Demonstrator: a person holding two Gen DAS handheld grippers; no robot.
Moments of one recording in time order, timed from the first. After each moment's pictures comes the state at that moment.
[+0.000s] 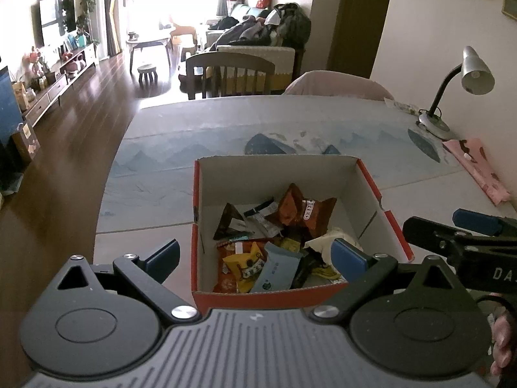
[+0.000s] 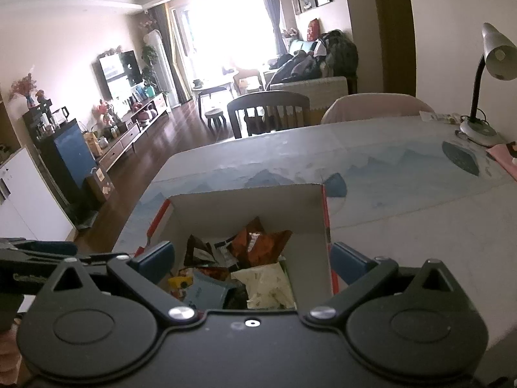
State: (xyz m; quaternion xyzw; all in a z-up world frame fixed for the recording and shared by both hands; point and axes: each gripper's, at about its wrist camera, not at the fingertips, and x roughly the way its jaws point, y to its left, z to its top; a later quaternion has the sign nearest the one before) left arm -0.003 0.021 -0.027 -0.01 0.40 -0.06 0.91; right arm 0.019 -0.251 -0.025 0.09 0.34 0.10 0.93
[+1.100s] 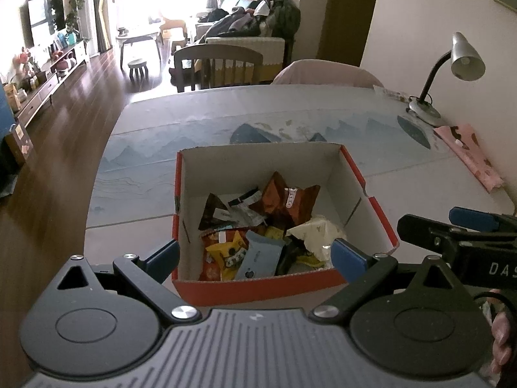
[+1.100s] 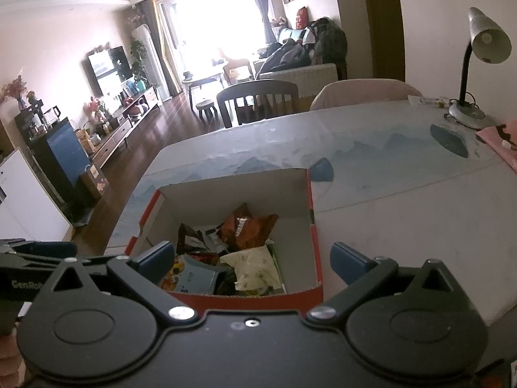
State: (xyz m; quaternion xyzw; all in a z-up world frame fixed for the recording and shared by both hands) left arm -0.004 0.003 -0.027 0.00 0.42 -0.07 0.90; right arm 0.018 -0.266 -0.027 0.10 0.36 0.09 0.92
